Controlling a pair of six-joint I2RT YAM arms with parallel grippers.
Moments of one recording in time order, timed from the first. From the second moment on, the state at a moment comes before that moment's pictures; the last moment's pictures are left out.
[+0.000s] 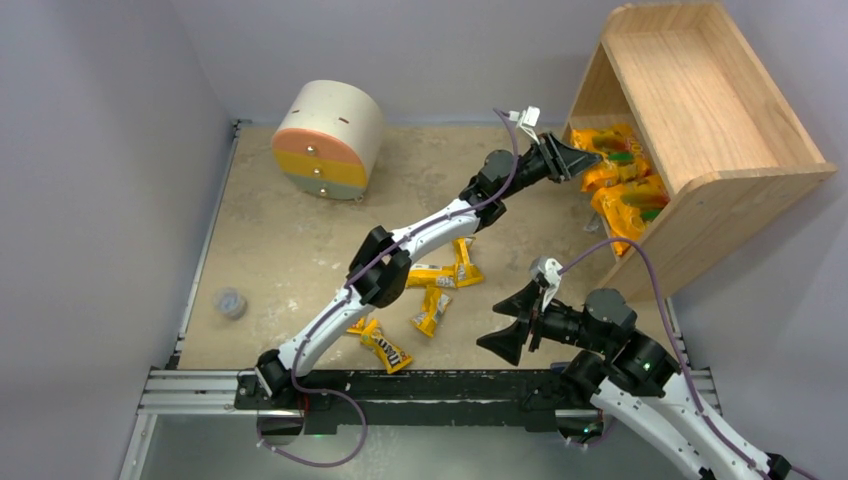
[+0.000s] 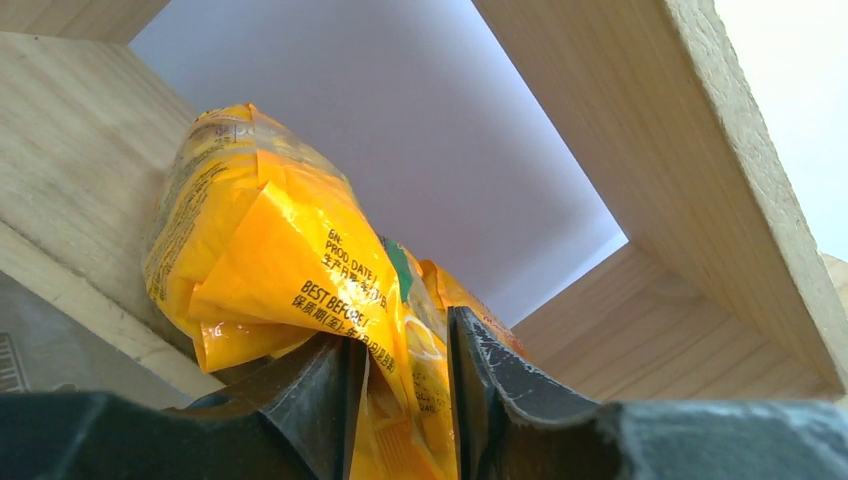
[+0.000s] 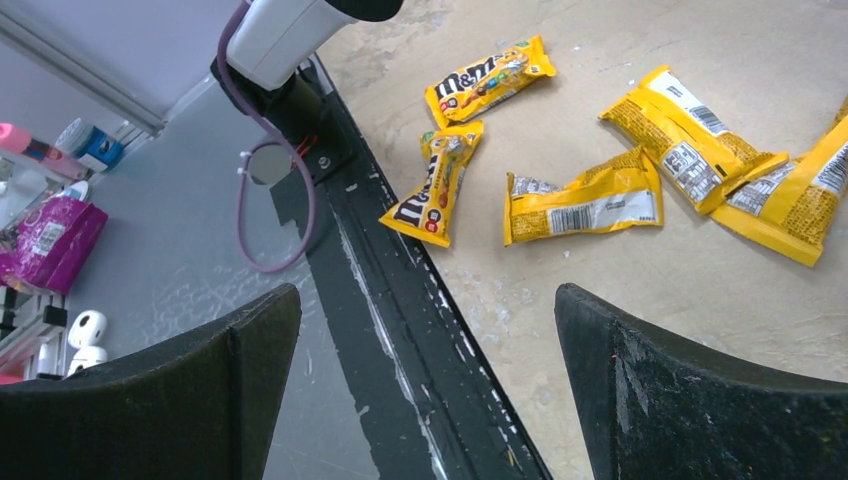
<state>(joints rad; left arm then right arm) -0.89 2.72 2.52 0.62 0.26 -1.09 0.77 0.25 0.49 -0.48 -0.44 0.38</state>
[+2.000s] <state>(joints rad) -0.66 0.61 0.76 -0.28 -0.33 -0.47 0.75 1.39 1.50 -0.79 0.60 0.26</state>
